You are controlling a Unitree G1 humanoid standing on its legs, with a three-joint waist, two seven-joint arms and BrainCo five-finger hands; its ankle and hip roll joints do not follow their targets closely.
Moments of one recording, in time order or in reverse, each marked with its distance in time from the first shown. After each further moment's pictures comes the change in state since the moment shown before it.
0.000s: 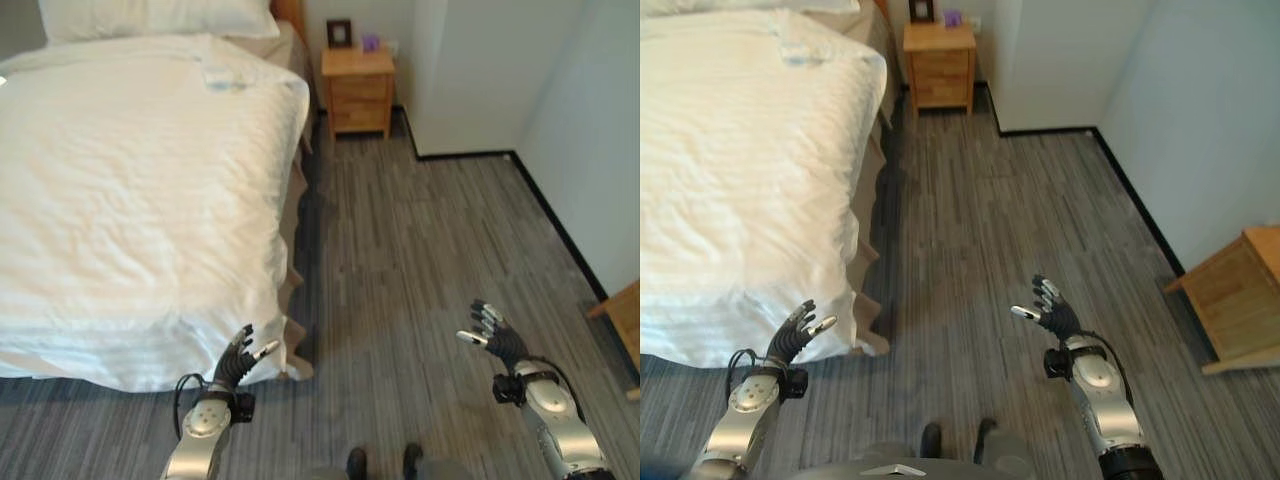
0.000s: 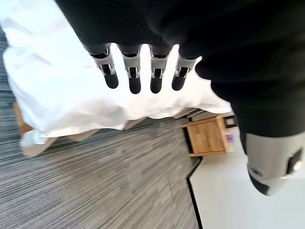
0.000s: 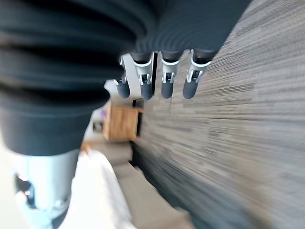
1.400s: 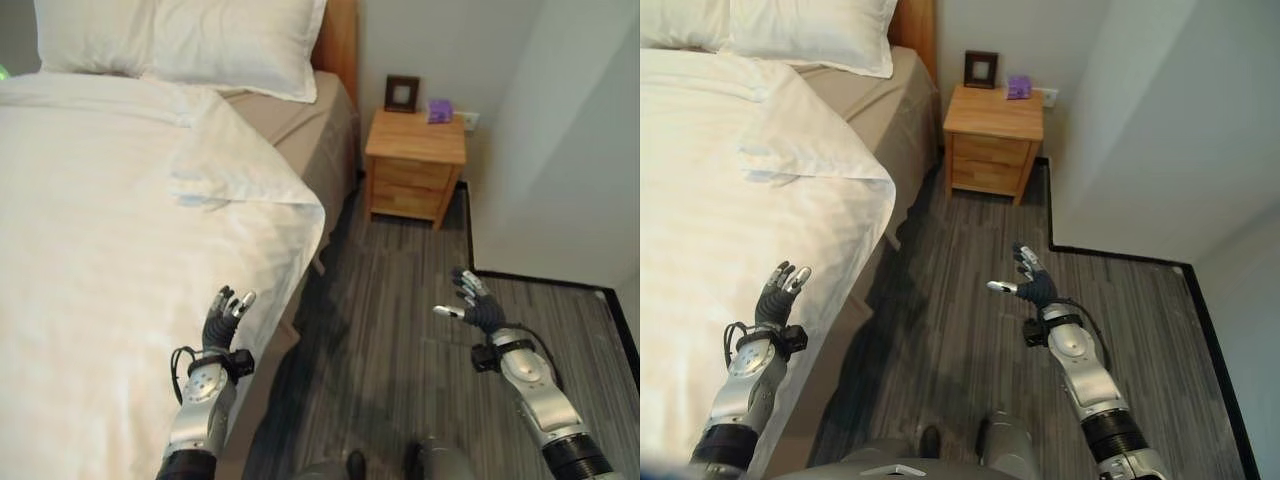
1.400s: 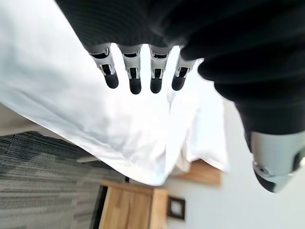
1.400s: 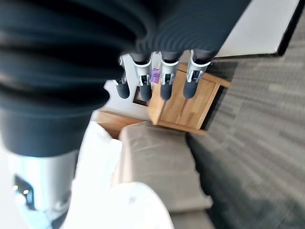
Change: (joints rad) left arm -0.150 -0.032 0.056 0.008 -0.211 -0.024 0.109; right arm -0.123 0.029 0.012 0.021 0.010 -0.021 -0.111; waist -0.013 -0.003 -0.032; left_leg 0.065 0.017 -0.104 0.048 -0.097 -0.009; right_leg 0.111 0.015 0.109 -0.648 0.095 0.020
